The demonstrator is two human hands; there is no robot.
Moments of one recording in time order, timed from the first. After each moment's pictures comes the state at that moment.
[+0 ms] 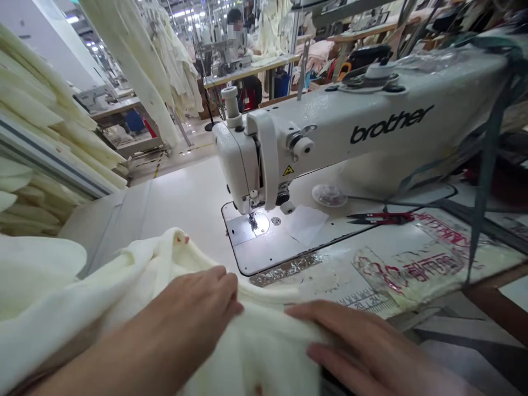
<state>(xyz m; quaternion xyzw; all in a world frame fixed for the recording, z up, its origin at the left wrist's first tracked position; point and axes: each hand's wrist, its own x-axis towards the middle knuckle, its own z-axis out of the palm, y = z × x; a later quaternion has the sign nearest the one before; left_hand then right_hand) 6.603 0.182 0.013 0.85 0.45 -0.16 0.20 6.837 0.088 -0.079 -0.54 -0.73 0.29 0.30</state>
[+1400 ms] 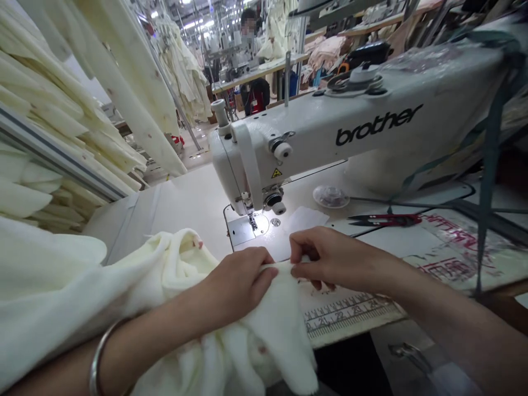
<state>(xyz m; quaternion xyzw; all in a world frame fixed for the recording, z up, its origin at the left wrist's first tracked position) 6.655 0.200 -0.018 0.85 0.44 0.00 0.30 6.848 0.193 -0.036 -0.54 -0.61 0.56 0.17</state>
